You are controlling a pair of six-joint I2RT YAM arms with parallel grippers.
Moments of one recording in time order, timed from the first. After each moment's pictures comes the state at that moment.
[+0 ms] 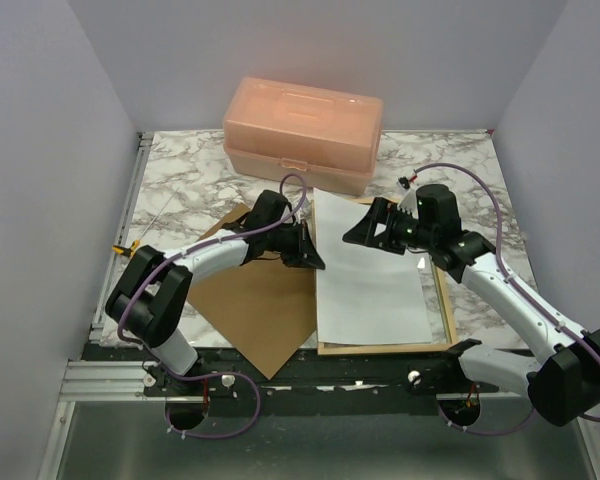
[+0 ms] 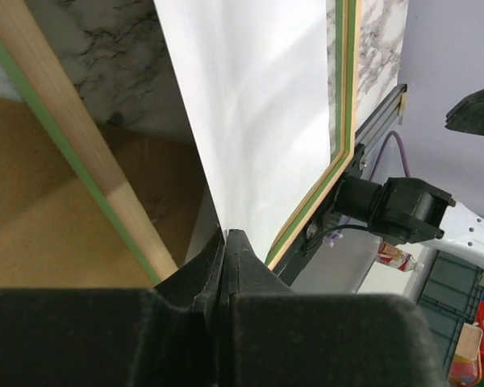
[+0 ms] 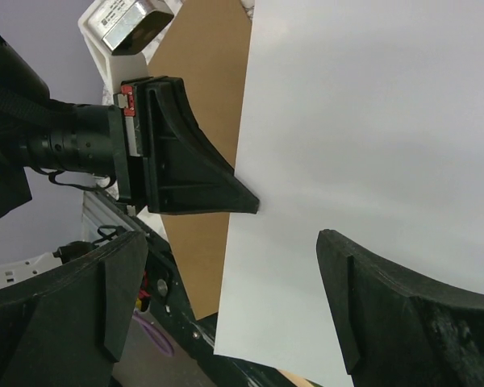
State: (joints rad) left arm -0.58 1.61 0.93 -0.10 0.65 -0.75; right arm 0.42 1.13 0.87 -0.32 -0.40 0.66
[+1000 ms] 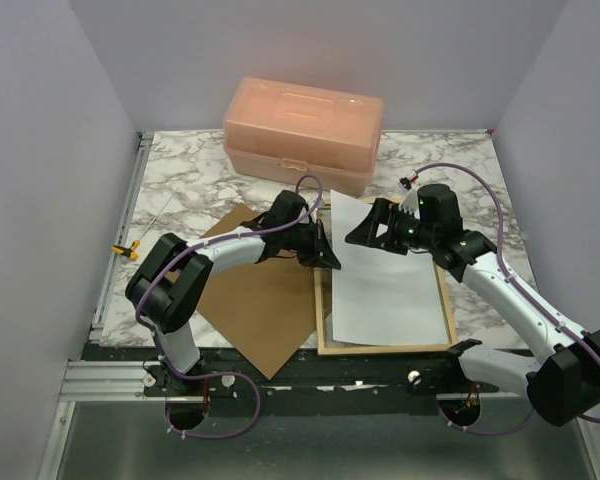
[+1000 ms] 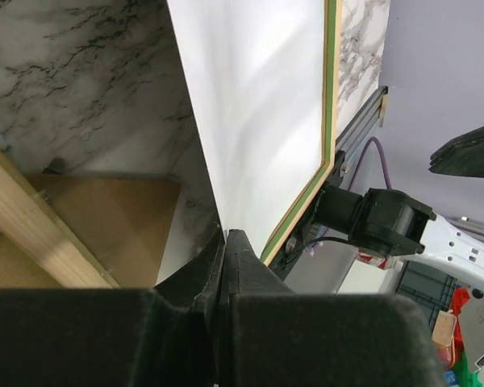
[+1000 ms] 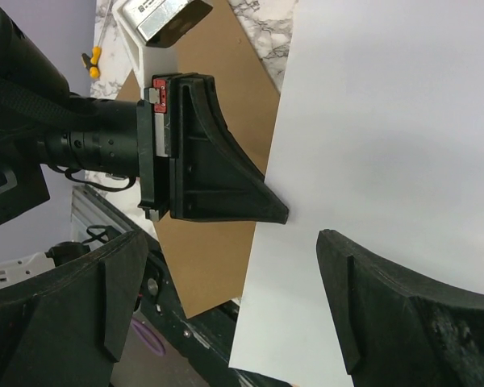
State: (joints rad) left arm -0.65 1.74 1.00 0.00 0.66 -0.85; right arm 0.41 1.13 0.88 -0.35 -0.40 0.63
